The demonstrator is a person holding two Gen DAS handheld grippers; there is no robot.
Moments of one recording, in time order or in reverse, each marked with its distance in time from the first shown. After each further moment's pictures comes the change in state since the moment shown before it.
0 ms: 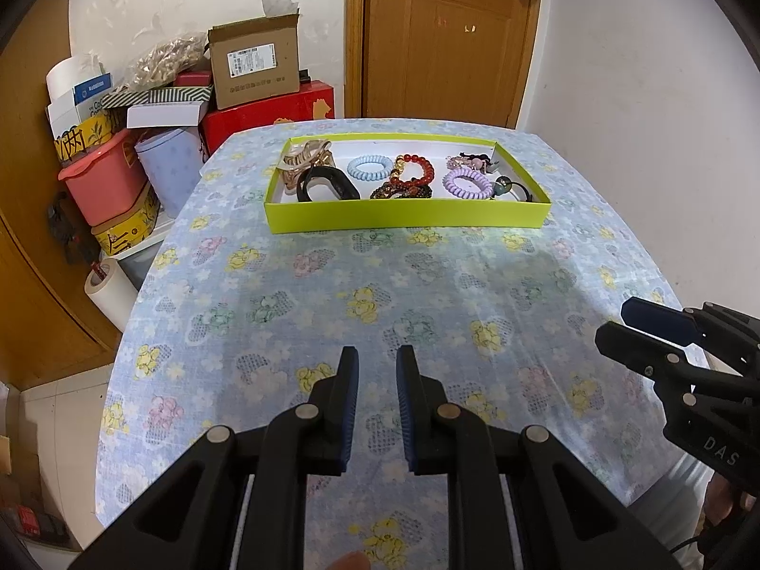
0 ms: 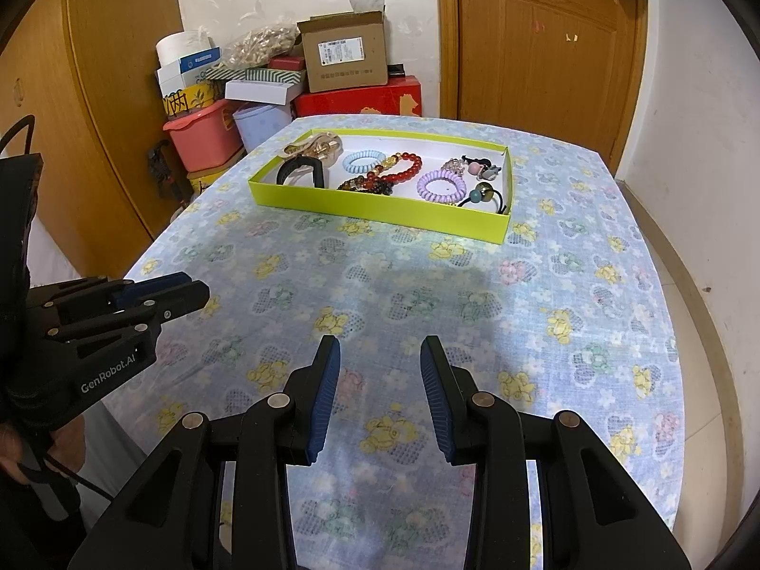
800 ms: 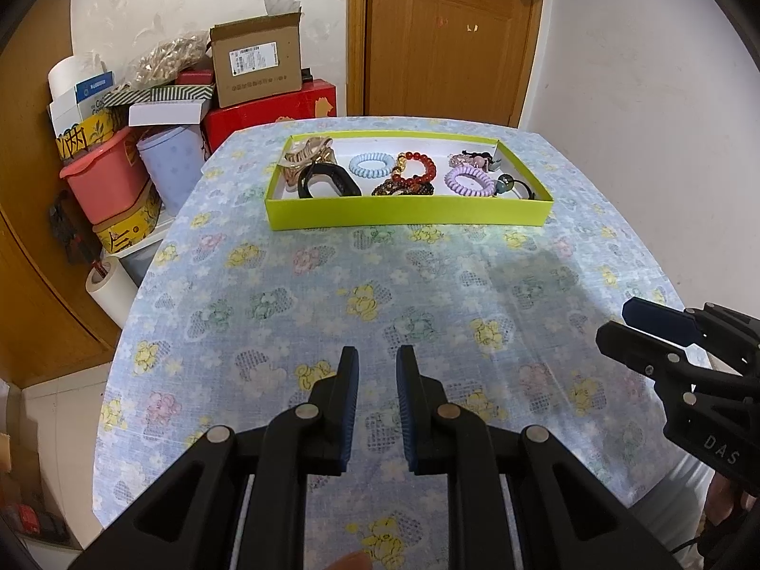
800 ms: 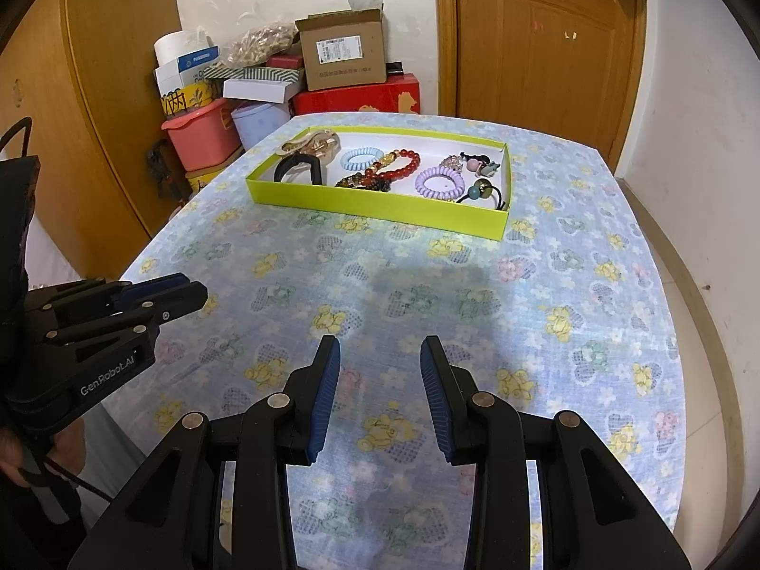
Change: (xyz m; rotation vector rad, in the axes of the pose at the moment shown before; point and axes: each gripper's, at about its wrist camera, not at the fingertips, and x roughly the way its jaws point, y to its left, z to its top) left arm -0.001 0.001 -0.002 -0.004 0.003 0.003; right arm 0.001 -0.001 -0.001 0.000 0.006 0.000
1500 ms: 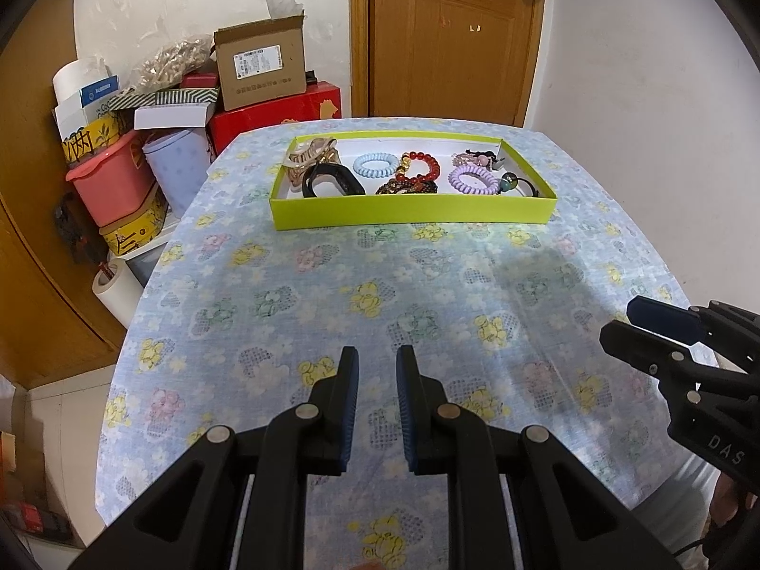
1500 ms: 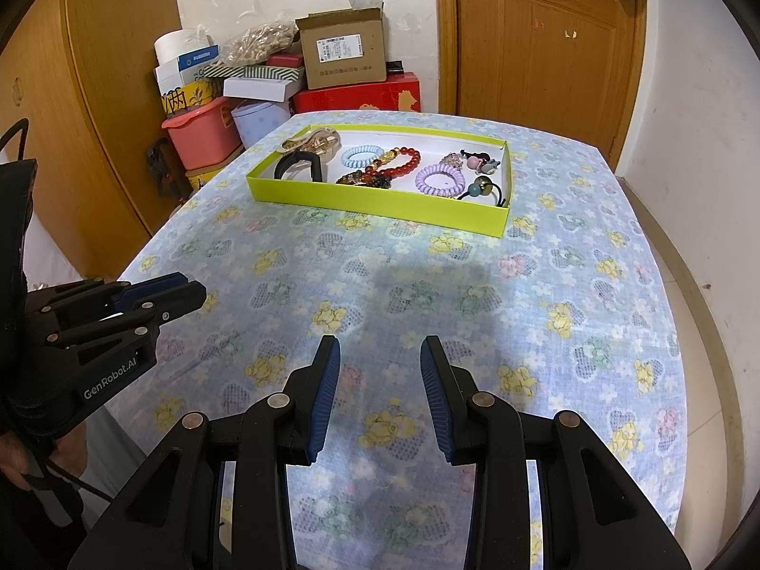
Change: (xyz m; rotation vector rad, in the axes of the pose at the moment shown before) left arm 0.001 -0.003 -0.002 0.006 -0.008 0.028; right arm 0.000 0.001 0.000 0.000 0.002 -0.001
